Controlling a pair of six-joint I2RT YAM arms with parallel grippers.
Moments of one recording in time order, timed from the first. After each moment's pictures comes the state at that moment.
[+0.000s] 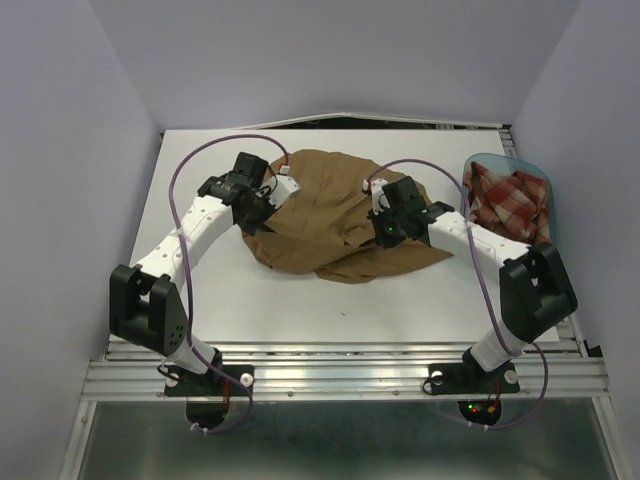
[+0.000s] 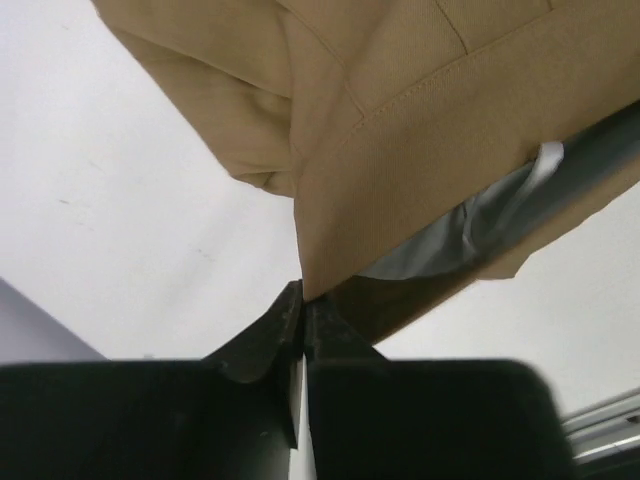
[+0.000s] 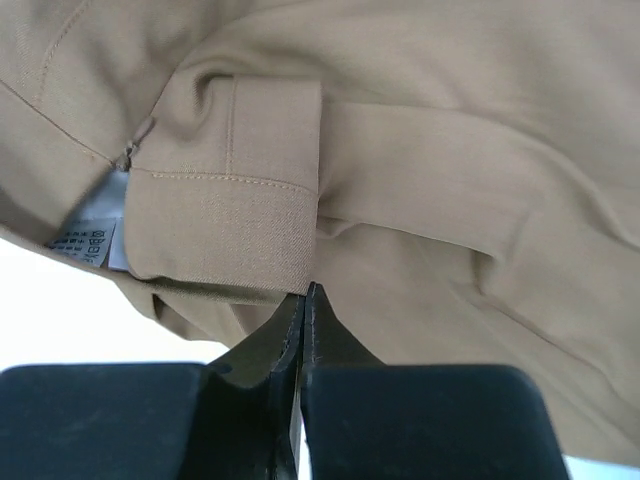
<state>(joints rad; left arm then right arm) -0.37 1.53 1.30 -0.86 -0.03 0.54 0.52 1.62 1.10 -0.41 -0.06 -0.02</state>
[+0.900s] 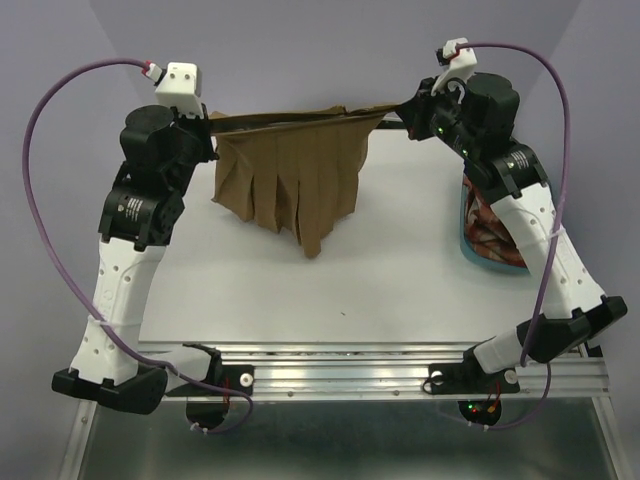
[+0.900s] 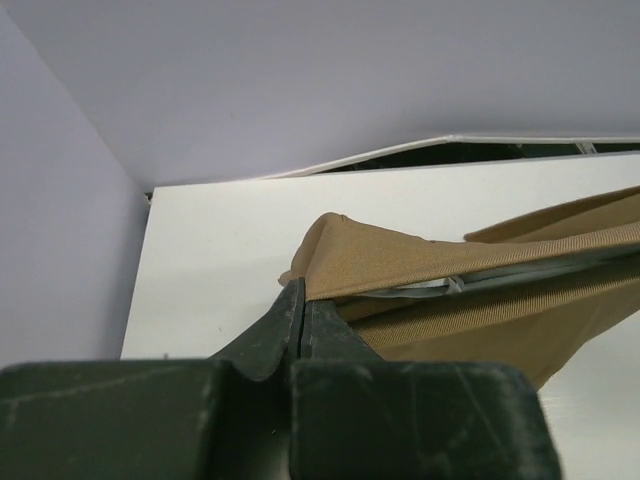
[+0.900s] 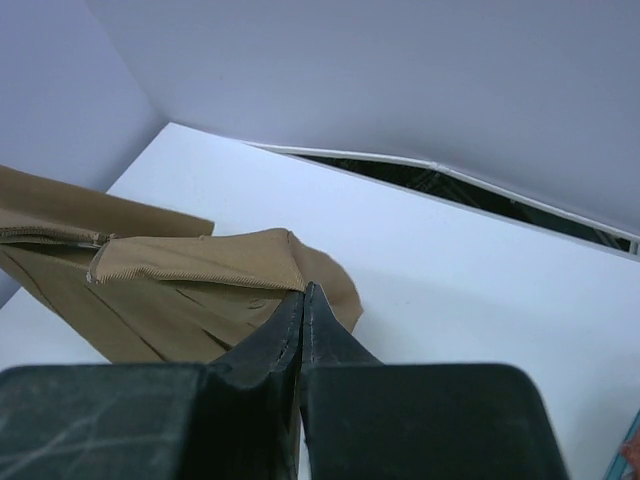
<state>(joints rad) -0.28 1.20 1.71 -0.63 -0.21 0.00 0.39 1.46 1.84 -0.47 -0.03 0.12</state>
